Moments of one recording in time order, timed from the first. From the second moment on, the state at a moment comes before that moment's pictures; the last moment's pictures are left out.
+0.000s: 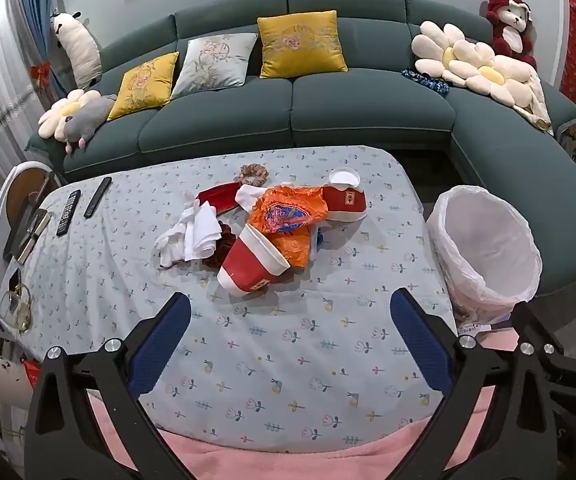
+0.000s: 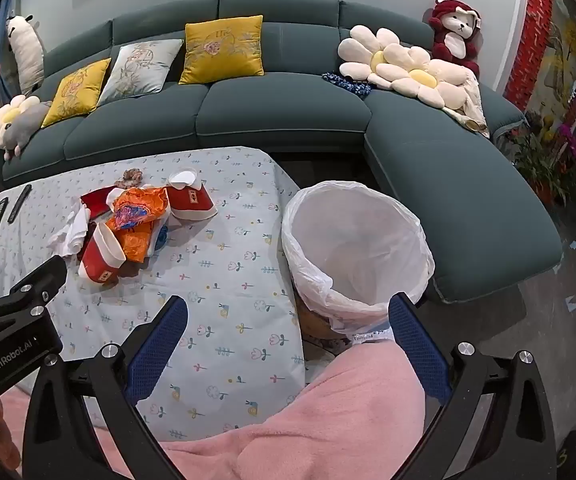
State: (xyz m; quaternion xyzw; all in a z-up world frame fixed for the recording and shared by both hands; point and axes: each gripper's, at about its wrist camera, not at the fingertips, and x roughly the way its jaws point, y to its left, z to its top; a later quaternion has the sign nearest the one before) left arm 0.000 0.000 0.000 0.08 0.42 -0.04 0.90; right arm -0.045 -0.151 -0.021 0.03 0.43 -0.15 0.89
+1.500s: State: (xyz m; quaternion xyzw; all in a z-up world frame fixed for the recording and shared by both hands) left arm -0.004 -0.001 -0.002 0.07 0.41 -0.05 0.91; right arm -0.046 -0.152 -0.024 0.04 0.43 -0.15 0.89
